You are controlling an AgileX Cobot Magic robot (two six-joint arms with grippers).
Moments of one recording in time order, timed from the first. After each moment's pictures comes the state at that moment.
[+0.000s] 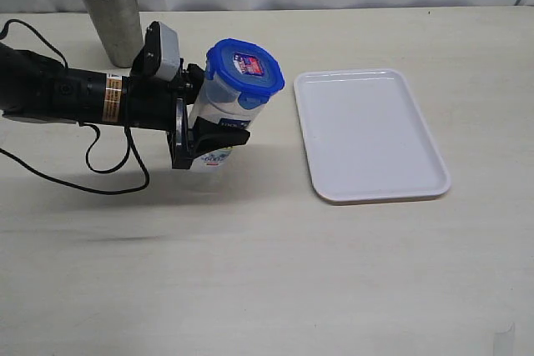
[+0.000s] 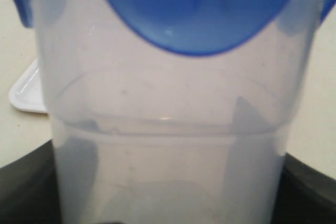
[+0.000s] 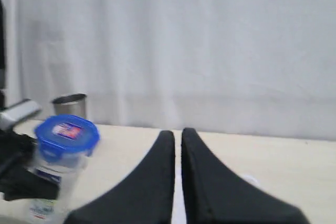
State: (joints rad) left arm -0.24 2.10 -1.00 1.41 -1.06 -0.58; right arm 0.31 0.11 -0.11 -0.05 0.03 0.09
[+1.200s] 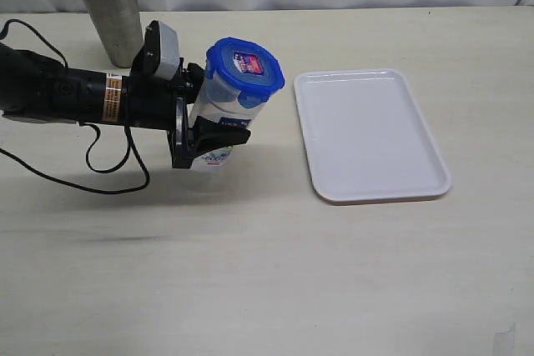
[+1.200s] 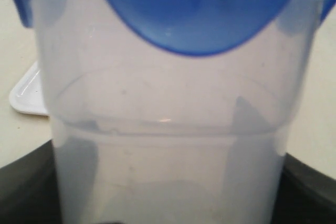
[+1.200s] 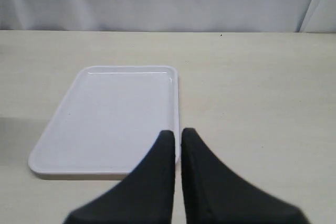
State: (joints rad) left arm -0.24 2.10 -1.00 1.41 -1.06 -0.57; right arm 0.08 0.01 0.00 -0.11 0.33 0.09
